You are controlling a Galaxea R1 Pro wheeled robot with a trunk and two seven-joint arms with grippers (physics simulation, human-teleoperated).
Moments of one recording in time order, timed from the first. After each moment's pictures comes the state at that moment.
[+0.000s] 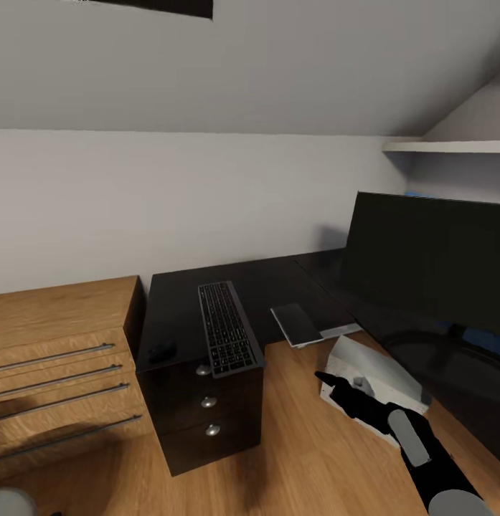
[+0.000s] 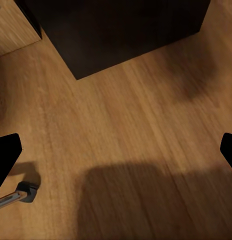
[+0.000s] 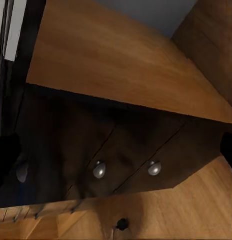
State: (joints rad) left arm -0.10 0.00 -0.87 -0.47 0.52 -0.35 0.50; right arm -0.49 -0.12 -0.18 -0.80 -0.76 0.65 0.40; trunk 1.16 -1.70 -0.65
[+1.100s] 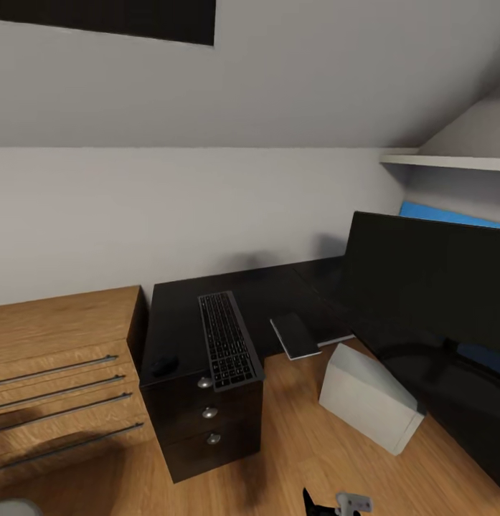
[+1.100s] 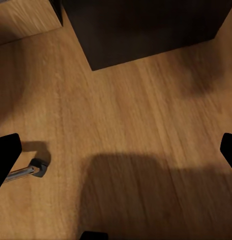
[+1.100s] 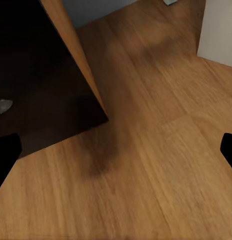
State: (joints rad) left arm -0.10 0.00 -0.86 -0.47 0.65 -0.35 0.51; right arm -0.38 0.04 -0.08 -0.02 -0.15 -0.62 0.22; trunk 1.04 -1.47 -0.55
